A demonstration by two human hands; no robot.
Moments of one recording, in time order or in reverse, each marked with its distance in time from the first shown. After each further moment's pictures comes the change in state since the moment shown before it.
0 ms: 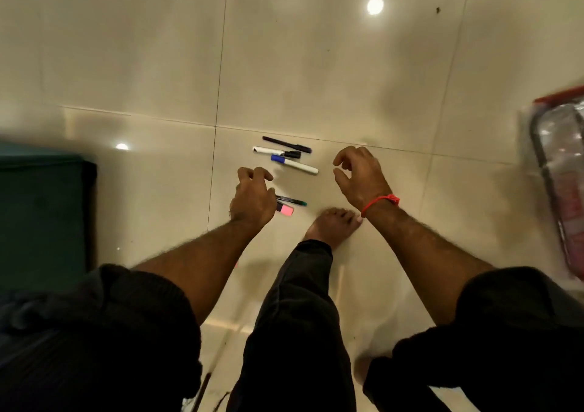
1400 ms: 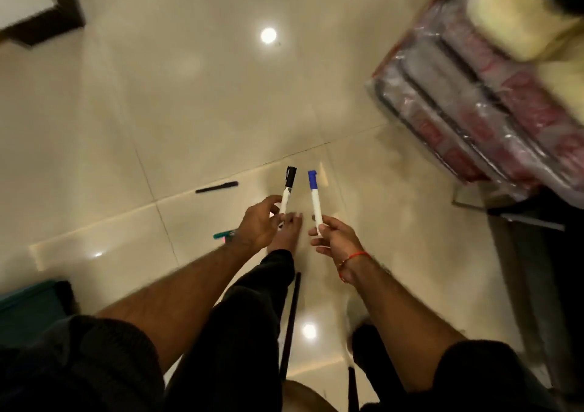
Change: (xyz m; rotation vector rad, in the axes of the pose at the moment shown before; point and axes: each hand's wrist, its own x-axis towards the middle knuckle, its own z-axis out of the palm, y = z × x) left_hand -0.089 0.152 -0.009 -0.062 -0.464 0.392; right_hand -0.180 0.025 -0.050 1.209 0.202 0.850
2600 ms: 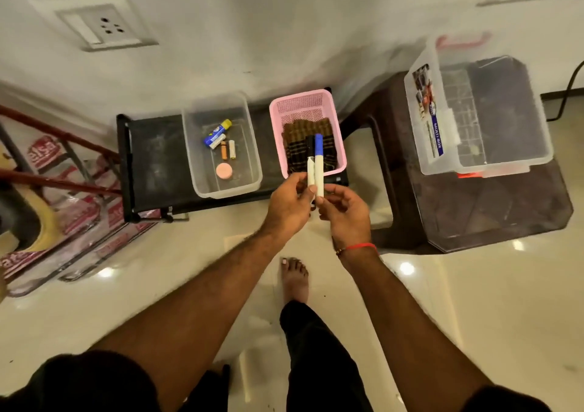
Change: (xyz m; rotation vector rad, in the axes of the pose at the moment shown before) left_hand -0.369 0.330 0.553 0.627 -0.770 0.664; right_hand -0.329 0.277 -0.463 1.084 1.105 -0.405
